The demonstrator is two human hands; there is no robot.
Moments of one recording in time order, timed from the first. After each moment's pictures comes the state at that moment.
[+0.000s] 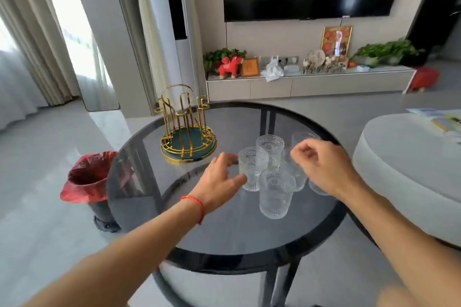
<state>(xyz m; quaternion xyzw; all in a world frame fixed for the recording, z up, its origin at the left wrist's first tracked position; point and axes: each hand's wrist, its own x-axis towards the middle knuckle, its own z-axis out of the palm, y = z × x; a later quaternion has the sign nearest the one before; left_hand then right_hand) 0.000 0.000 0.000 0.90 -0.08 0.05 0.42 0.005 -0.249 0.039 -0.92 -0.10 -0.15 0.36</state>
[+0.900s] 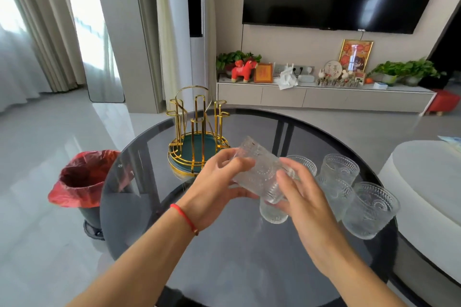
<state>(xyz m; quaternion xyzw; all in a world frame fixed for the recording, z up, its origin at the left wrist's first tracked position) 0.033 0.038 0.026 0.59 -0.03 -0.05 0.81 0.013 -0.145 0.005 -0.72 -0.07 -0.02 0.69</state>
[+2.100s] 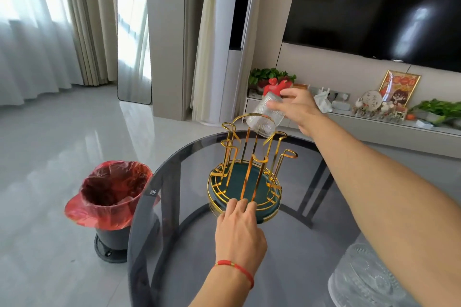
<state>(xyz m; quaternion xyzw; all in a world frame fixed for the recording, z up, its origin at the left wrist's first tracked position) 0.121 0.107 -0.066 0.96 0.07 0.14 0.24 0.347 0.023 0.109 -0.85 -0.12 -0.06 0.52</state>
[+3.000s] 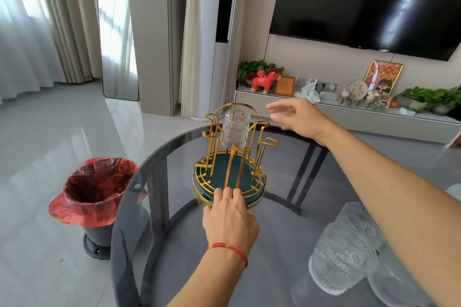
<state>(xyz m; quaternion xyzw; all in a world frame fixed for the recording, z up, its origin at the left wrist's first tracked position) 0.123 0.094 -0.052 0.97 0.12 0.09 0.19 0.307 -0.044 0.094 -0.88 -0.25 -0.01 0.40</state>
